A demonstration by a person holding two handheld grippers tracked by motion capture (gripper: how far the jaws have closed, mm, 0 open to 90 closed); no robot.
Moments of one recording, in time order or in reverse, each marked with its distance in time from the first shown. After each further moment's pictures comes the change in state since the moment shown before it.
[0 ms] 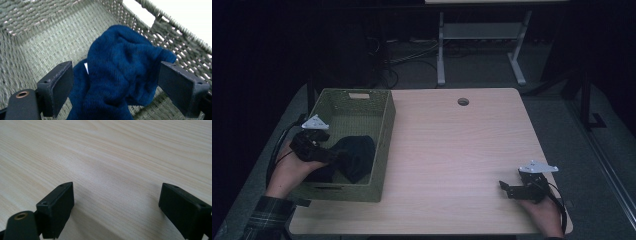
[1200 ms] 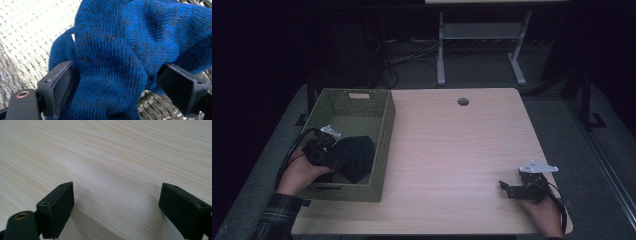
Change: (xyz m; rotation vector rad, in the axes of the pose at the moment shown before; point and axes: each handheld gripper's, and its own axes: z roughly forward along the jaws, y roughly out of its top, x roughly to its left) left arm 0.004 -0.014 0.047 0.227 -0.046 -0.051; right arm 0.000 0.000 0.000 0.000 0.000 0.000
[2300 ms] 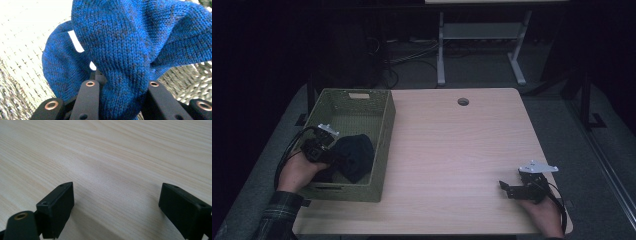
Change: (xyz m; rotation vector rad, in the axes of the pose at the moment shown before) left arm 0.012 0.002 -0.005 0.044 -0.082 -0.011; right arm 0.000 0.000 0.000 0.000 0.000 -0.001
